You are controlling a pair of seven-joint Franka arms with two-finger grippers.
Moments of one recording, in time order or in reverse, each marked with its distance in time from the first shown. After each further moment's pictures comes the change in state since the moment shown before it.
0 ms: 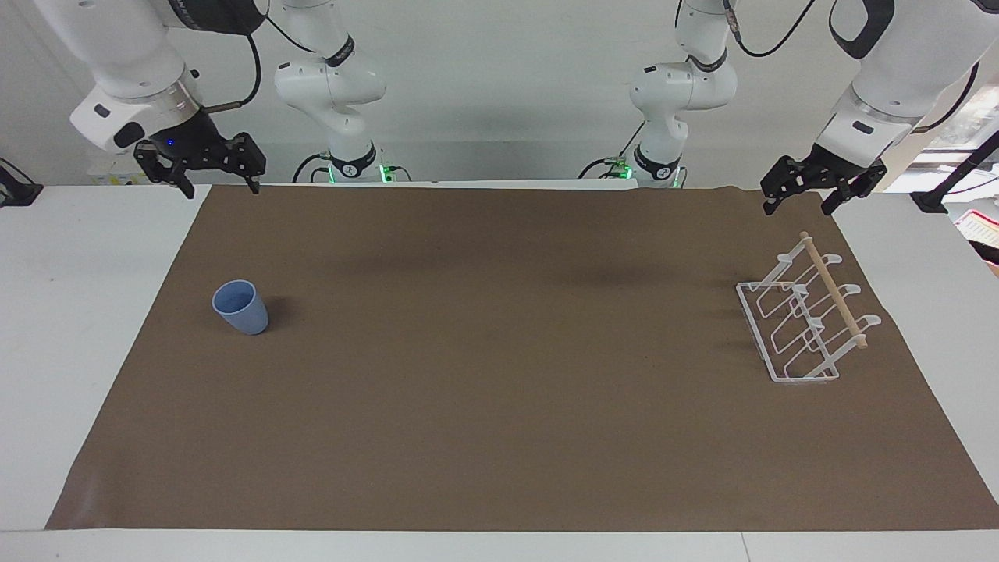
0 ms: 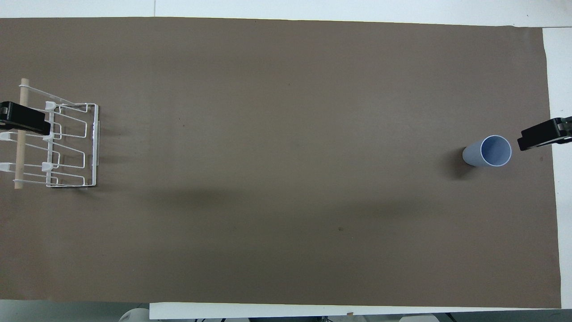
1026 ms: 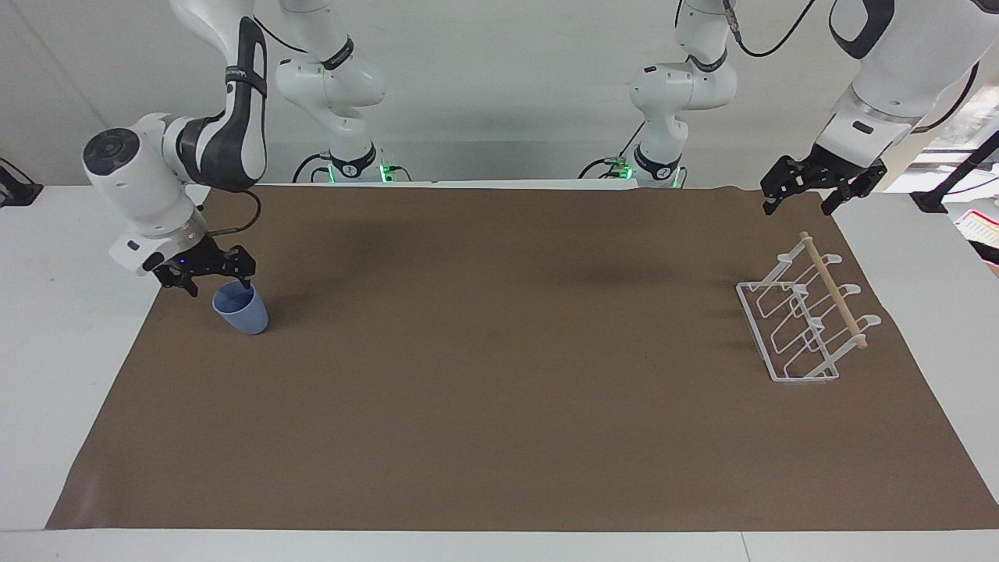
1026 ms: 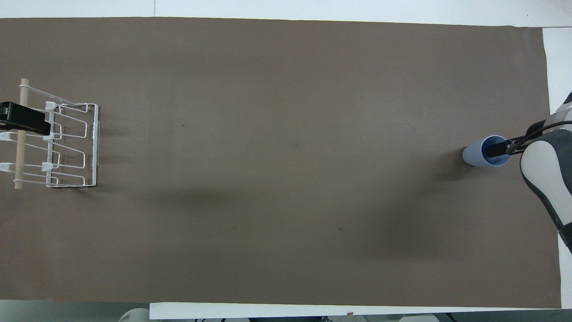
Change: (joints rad) left arm 0.000 0.000 0.000 0.000 0.000 -0.002 0.000; right arm -0.180 0.082 -0.007 -0.513 0.052 0.626 -0.234
